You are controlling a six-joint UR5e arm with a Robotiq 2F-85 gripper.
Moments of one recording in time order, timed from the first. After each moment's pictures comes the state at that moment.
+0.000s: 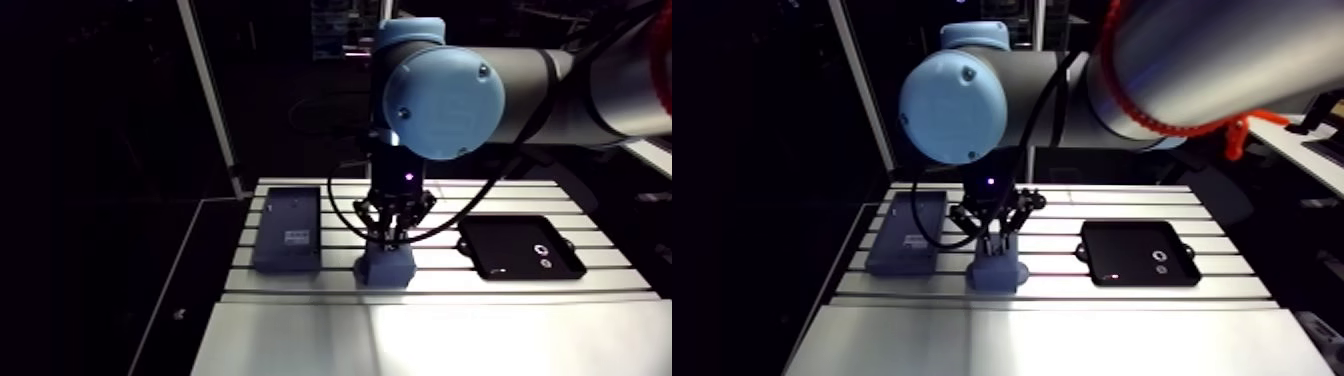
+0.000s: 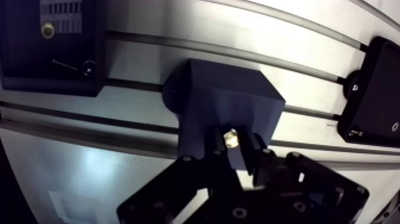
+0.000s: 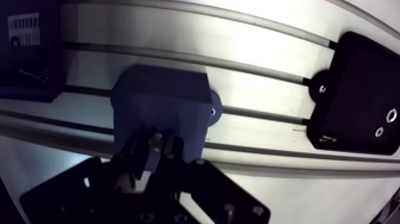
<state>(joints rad) -0.02 -1.34 1.99 -2.08 -1.63 -1.77</state>
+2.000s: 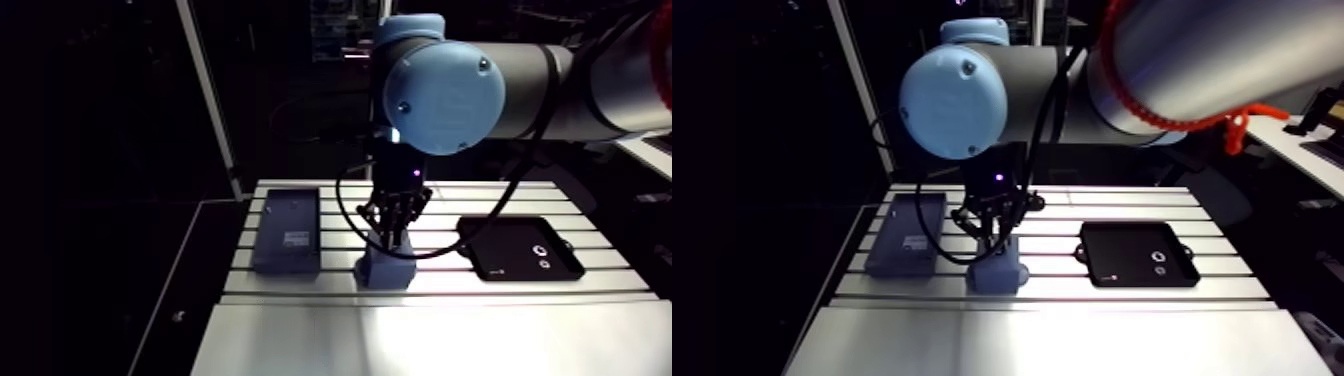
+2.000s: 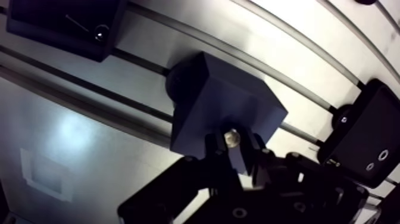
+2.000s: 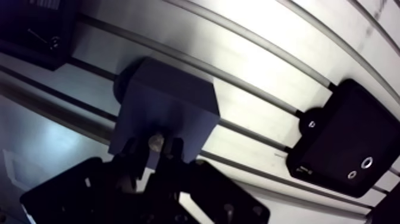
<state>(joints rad) -0.03 -1.35 1.98 -2.06 -1.64 -2.05</state>
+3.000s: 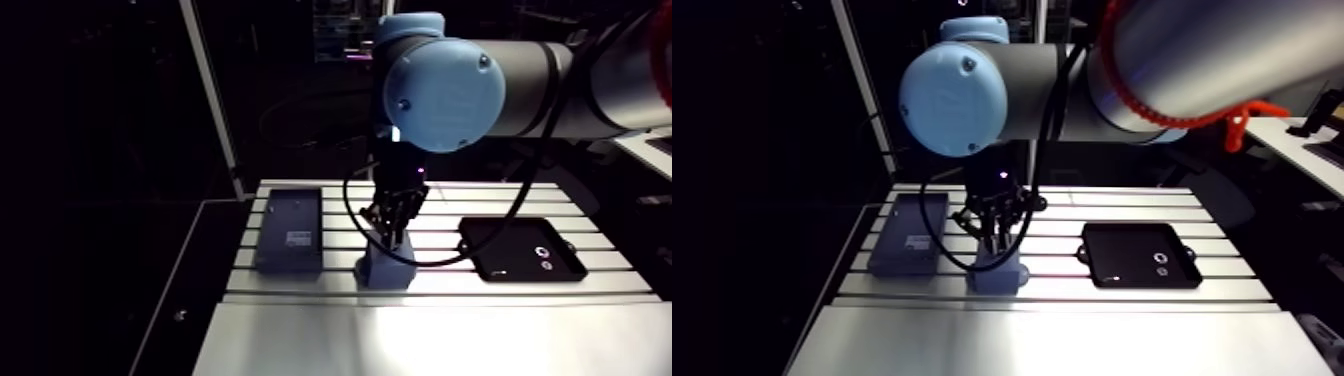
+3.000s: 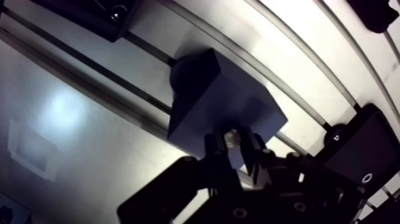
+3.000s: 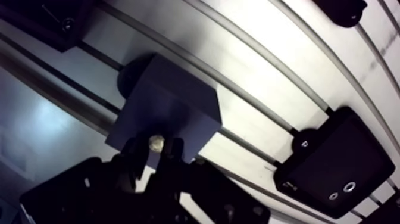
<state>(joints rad) -0.02 -1.35 1.97 -2.06 -1.64 -2.20</state>
